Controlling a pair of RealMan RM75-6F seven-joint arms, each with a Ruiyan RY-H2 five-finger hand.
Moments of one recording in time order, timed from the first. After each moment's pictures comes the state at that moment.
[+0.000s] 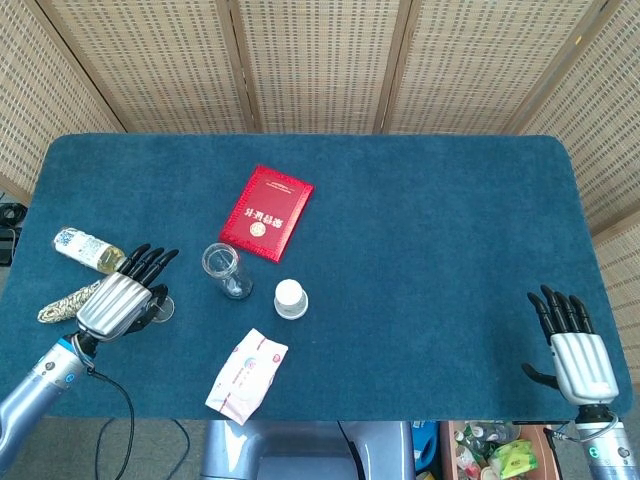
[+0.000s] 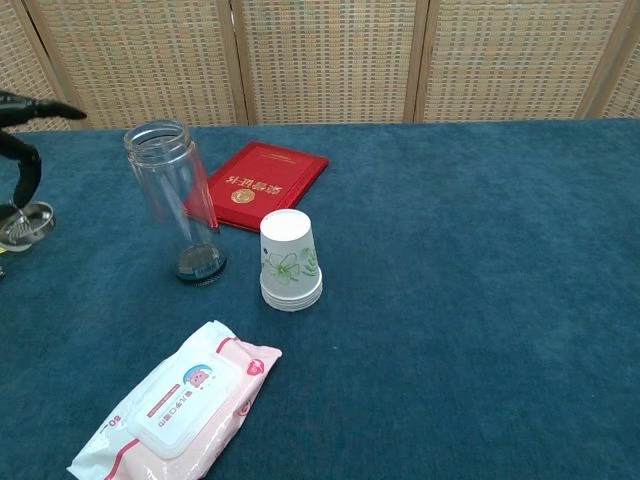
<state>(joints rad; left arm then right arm) -0.50 -1.12 0.01 -1.59 1.64 1.19 0.14 0.09 -1.15 0.04 -1.64 -1.50 1.45 -0.13</state>
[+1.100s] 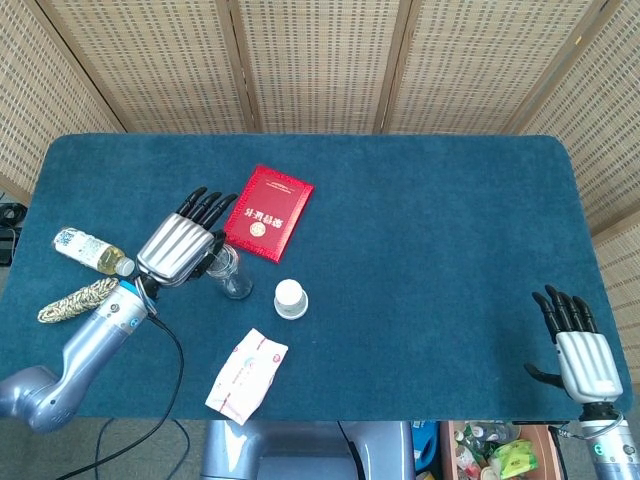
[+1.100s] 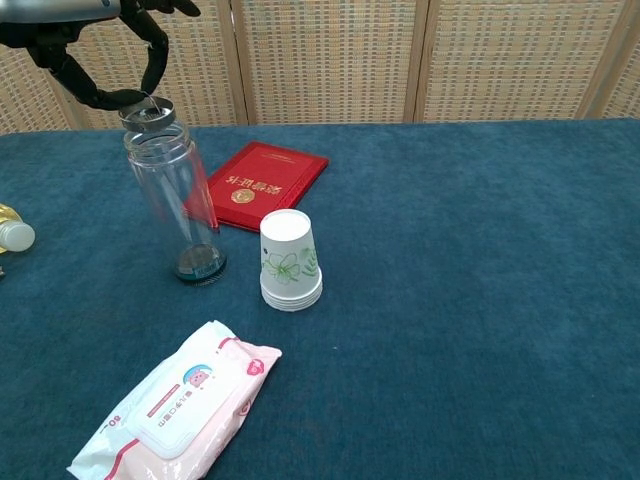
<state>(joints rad) -0.79 -1.09 -0.22 -1.85 1.15 0.95 0.53 0.10 -1.14 0.05 -1.62 -1.48 1.42 -0.06</state>
